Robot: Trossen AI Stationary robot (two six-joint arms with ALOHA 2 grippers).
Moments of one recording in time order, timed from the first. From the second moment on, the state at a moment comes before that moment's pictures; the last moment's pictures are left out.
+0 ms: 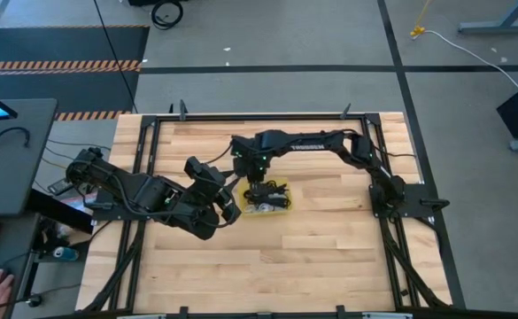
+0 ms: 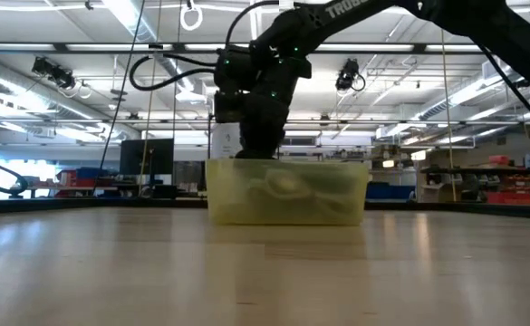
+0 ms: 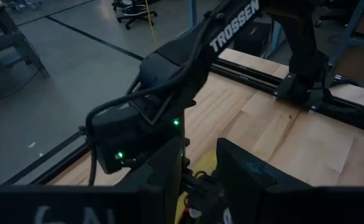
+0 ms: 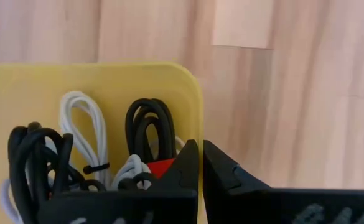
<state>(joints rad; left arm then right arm) -0.46 1.56 1.73 -1.02 -1.04 -0.76 -0.21 2.25 1.90 -0.92 -0.23 -0.24</state>
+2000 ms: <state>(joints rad) -0.57 1.55 1.72 -1.57 -1.03 -1.01 -0.24 1.39 1.90 -1.11 -0.04 -0.11</state>
